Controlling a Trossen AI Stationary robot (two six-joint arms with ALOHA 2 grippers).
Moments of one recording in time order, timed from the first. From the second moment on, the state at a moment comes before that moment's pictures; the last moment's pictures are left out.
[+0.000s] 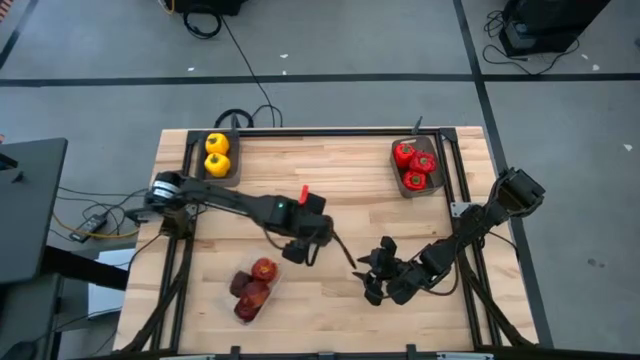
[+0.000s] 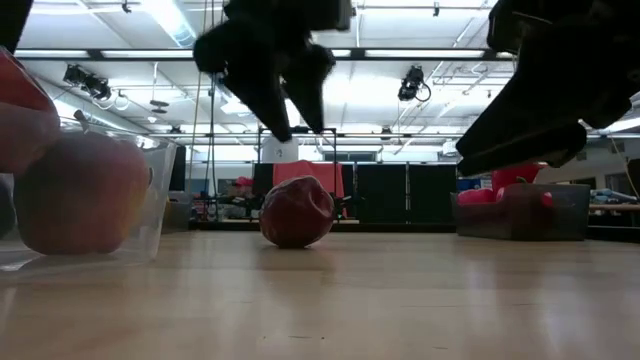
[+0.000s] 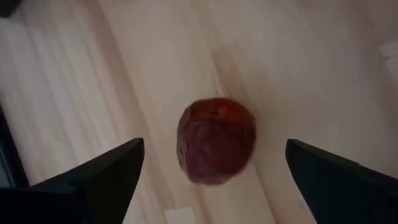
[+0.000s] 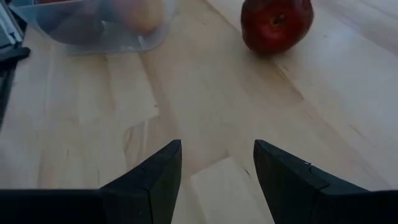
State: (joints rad) left arm -0.18 1.84 1.55 -0.91 -0.28 0.27; right arm 0.63 1.63 0.75 0.05 0.69 0.88
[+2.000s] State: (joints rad) left arm -0.68 1.60 1.55 -1.39 -0.04 -1.11; right arm 0.57 1.63 0.75 0.15 0.77 0.88
